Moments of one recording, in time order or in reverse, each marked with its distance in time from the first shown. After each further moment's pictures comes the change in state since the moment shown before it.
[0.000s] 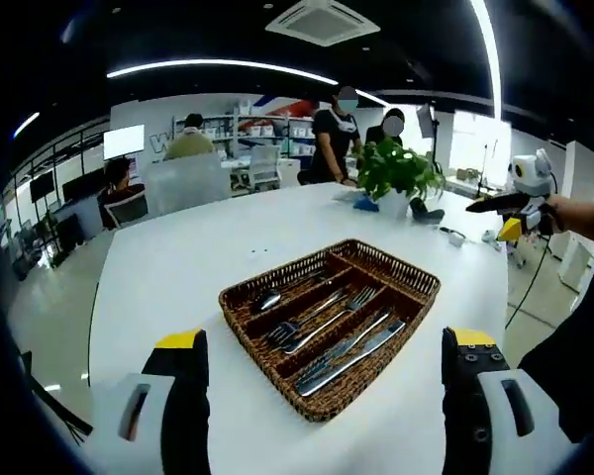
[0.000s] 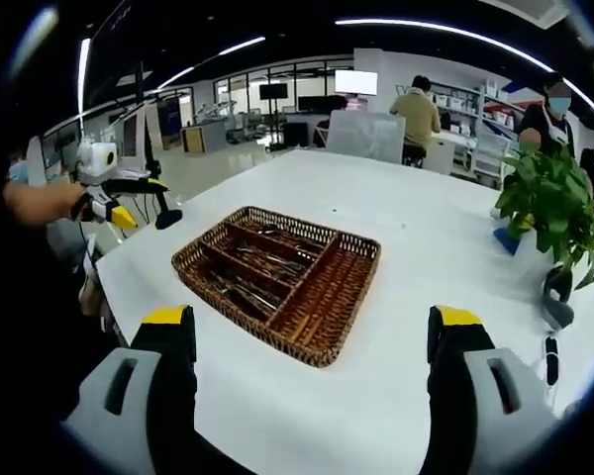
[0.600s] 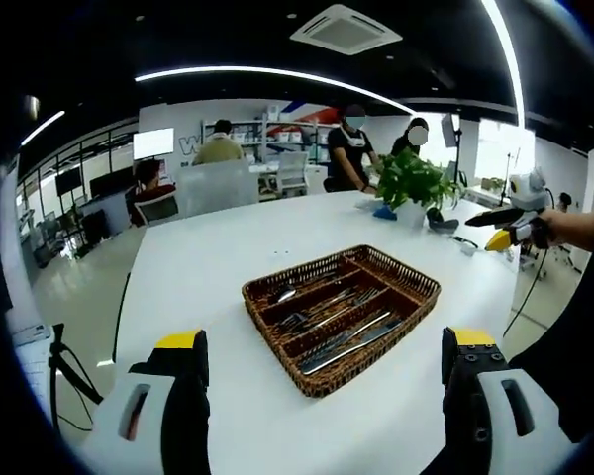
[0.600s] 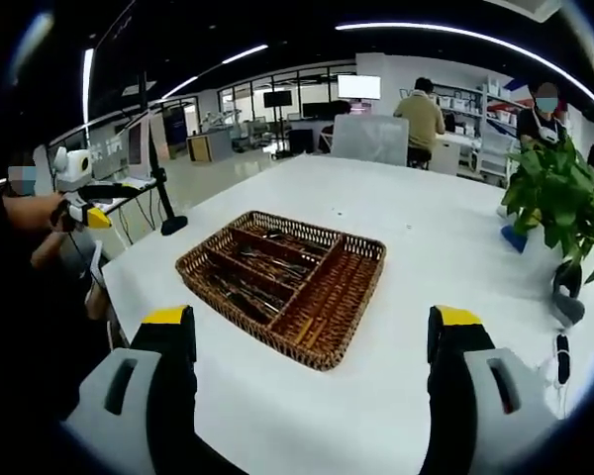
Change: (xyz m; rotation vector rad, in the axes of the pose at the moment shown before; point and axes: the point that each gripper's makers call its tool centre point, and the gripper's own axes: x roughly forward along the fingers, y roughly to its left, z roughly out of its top) left arm -0.050 -0.024 0.009 0.001 -0.013 0.109; right arm 0.006 -0.005 -0.004 0.017 -0.018 0.037
